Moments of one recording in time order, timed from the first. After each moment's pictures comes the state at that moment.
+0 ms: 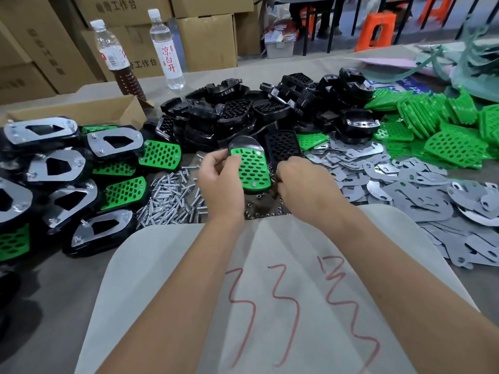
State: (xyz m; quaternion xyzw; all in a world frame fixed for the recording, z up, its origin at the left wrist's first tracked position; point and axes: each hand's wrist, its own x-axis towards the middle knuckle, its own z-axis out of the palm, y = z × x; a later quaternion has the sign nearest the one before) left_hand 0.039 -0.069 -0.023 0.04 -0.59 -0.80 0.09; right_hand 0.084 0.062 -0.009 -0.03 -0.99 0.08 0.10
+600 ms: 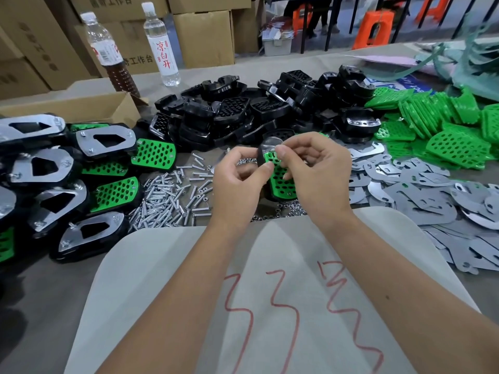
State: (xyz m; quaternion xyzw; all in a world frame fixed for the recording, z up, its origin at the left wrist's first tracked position) left_hand 0.052 -0.066 -0.018 -0.15 -0.69 -0.71 0.03; right_hand 0.088 0.061 -0.013 -0.04 -0.71 0.61 0.36
